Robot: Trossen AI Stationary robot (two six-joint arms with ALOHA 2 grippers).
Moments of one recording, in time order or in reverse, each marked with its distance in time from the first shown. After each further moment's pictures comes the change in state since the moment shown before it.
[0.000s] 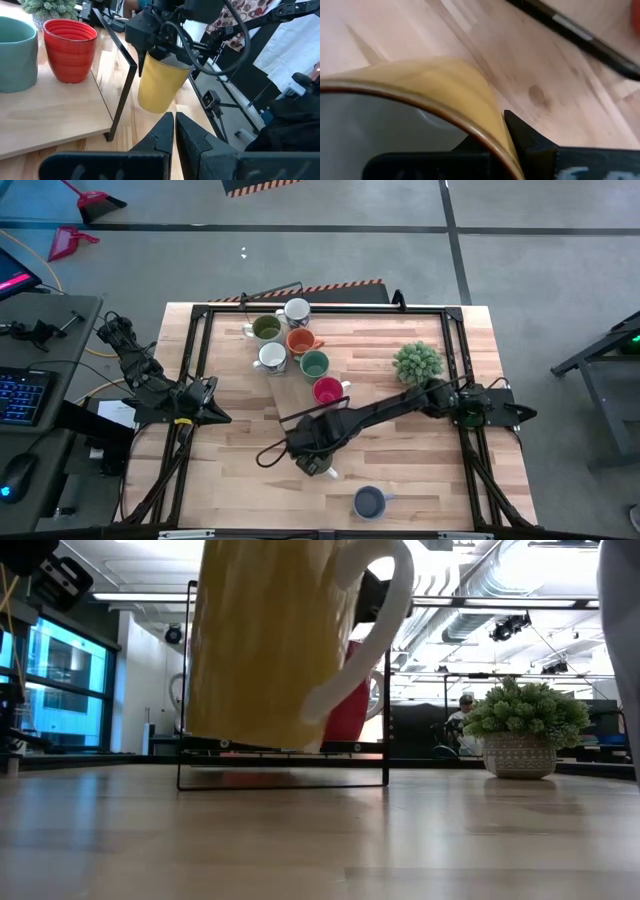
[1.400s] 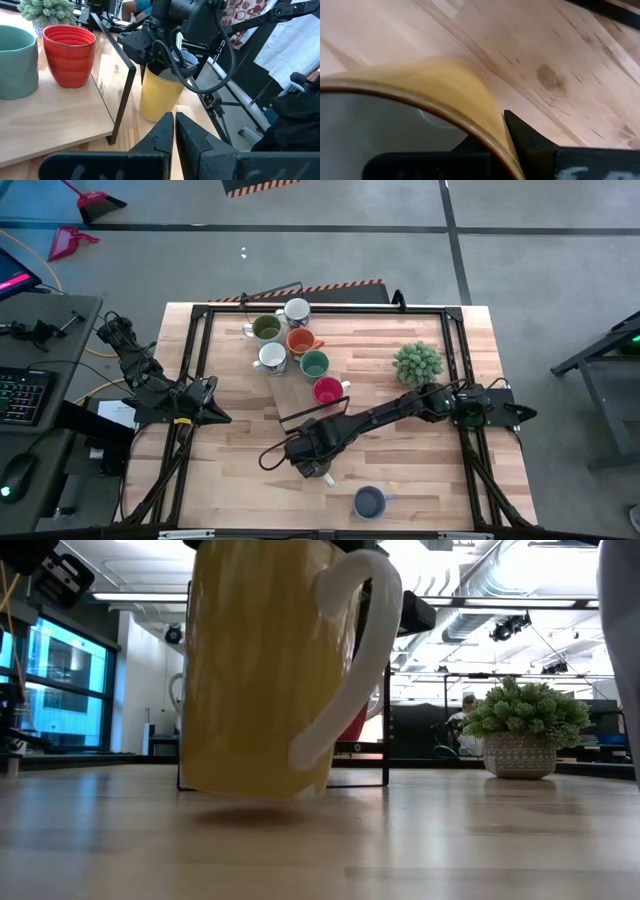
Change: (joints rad) left arm 0.000 0.000 0.000 0.007 0.000 0.041; right arm 0.014 0.047 0.000 0.002 -0.024 0.200
